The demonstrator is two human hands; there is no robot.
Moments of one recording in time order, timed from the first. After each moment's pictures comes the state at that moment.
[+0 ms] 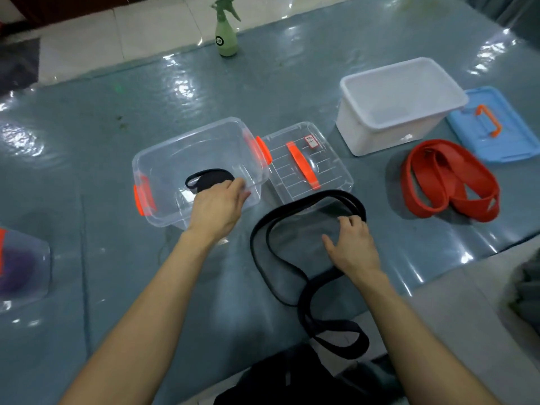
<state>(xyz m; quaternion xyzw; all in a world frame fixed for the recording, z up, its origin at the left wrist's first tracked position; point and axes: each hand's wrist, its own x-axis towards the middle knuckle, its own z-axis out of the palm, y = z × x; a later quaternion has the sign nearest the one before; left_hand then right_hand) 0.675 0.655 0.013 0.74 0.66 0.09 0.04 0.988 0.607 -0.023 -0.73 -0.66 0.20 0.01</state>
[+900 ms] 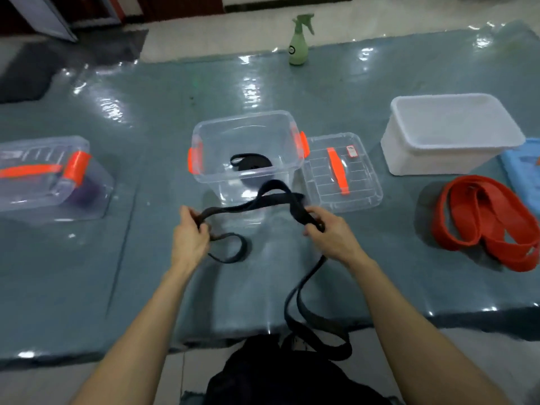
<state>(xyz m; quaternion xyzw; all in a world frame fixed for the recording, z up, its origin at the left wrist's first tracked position) 0.631 0.484 -0.021 0.33 0.86 0.32 0.21 0.944 0.616 0.007 -0.51 -0.73 0.44 0.14</state>
